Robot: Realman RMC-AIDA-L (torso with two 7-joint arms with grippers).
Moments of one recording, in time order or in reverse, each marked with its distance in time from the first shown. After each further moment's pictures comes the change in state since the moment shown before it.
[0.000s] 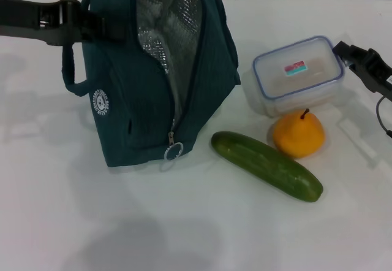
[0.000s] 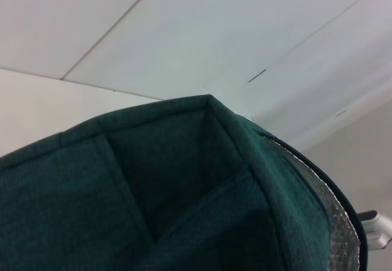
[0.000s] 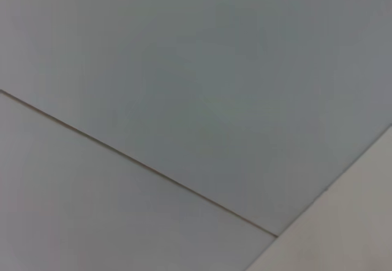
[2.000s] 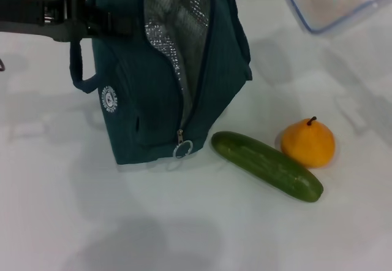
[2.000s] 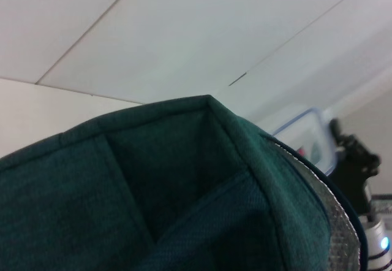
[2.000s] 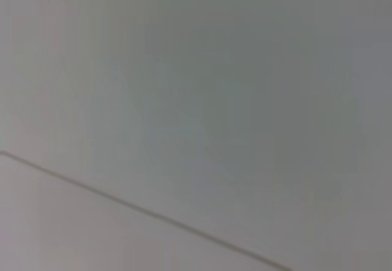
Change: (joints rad) left arm 0.002 -0.004 0.013 -0.001 -0.046 0.004 -0.001; right arm -0.009 -0.003 0.001 -0.141 0.259 -0.299 0.176
